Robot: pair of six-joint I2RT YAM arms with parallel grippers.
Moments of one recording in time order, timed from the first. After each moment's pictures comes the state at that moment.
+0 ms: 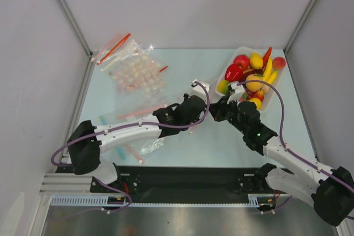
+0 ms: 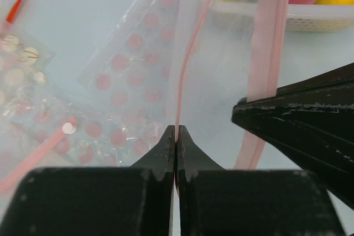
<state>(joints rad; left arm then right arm) -1.09 1.56 1.19 -0.20 -0.58 -0.30 0.63 0.95 0.54 0.23 -0.02 0.46</state>
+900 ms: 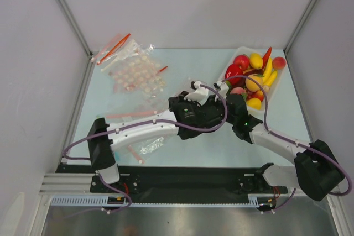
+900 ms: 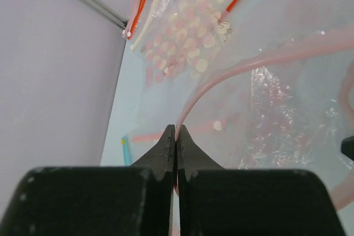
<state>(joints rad) -1.23 1.72 1.60 -1.16 -1.32 -0.65 0.60 1.21 0.60 0.32 -0.27 0.52</state>
